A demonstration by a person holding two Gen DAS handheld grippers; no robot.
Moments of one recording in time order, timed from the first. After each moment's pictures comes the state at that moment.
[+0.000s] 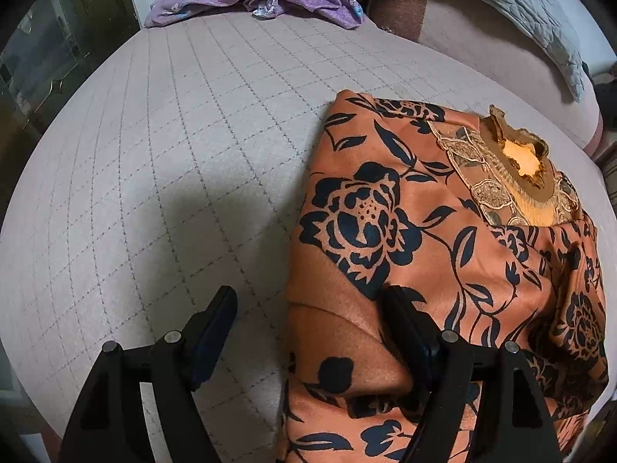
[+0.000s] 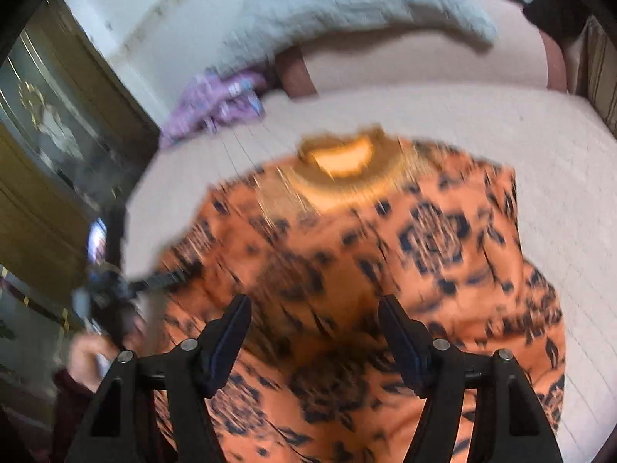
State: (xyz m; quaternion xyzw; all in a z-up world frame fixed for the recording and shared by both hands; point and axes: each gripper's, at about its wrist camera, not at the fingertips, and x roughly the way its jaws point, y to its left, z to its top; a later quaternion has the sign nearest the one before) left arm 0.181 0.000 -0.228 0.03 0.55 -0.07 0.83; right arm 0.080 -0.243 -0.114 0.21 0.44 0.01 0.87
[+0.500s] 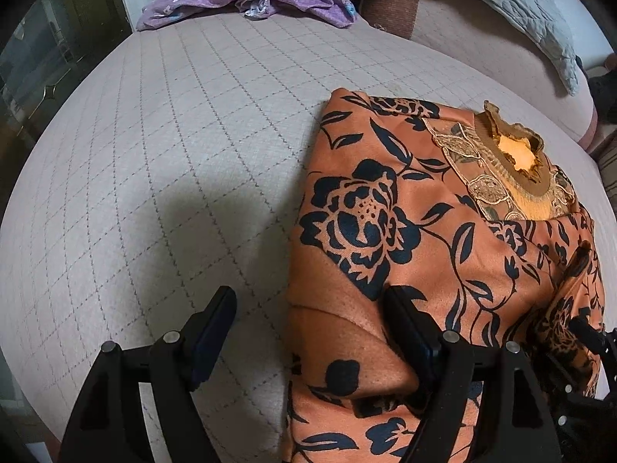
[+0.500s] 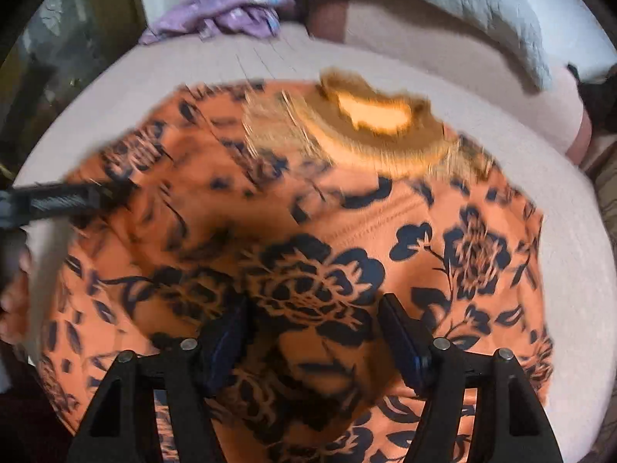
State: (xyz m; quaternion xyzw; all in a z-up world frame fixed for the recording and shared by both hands) left arm 0.183 0.000 -0.230 0.03 0.55 -0.08 0.83; right arm 0.129 -0.177 -0.193 0.01 0.54 -0.03 0.84
